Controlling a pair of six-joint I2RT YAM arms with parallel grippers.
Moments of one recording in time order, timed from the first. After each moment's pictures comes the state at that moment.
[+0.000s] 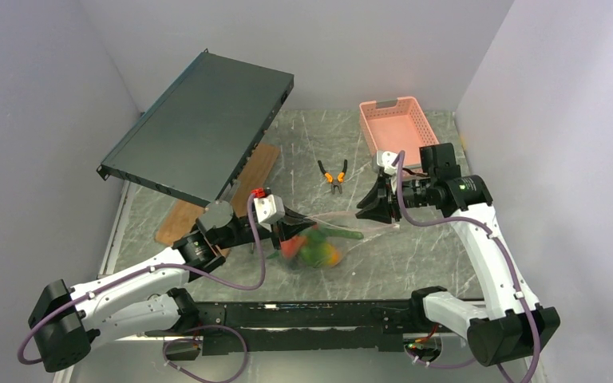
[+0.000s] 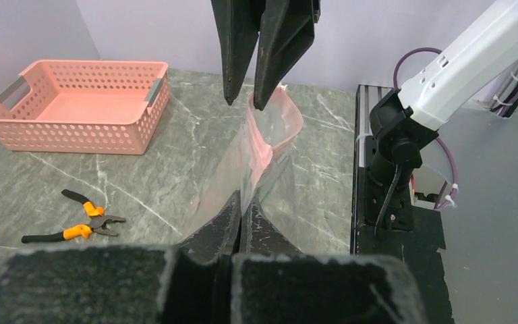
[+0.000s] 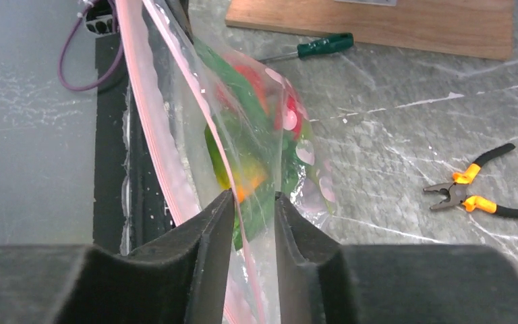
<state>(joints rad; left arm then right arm) -0.91 0.95 0.60 0.44 0.42 -0.02 0.19 1.08 1.17 -1.02 -1.10 -0.79</state>
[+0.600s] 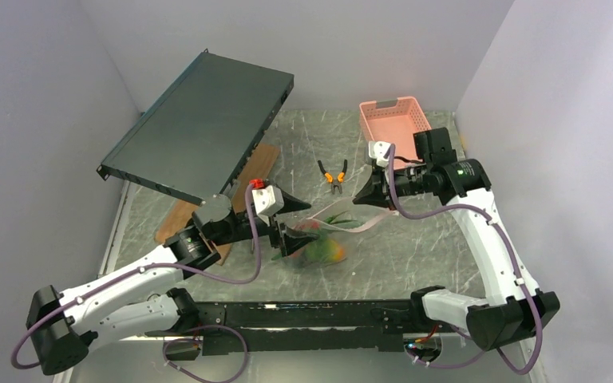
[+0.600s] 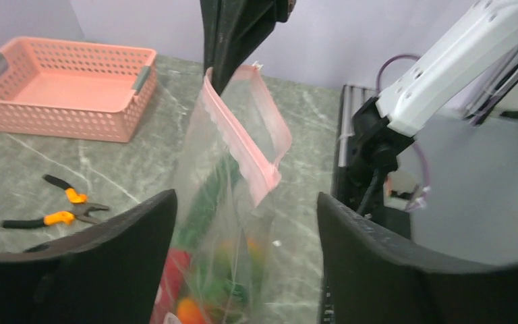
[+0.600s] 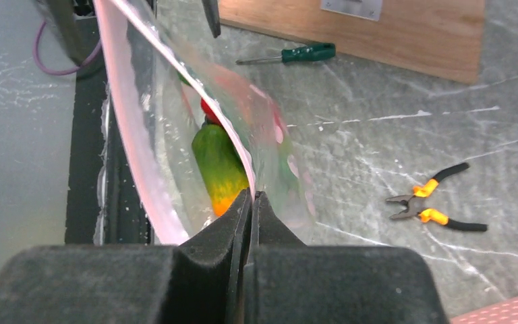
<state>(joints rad) -0.91 0.93 0.67 0.31 0.42 -0.07 0.24 1.17 1.30 -1.07 -1.03 -0.86</state>
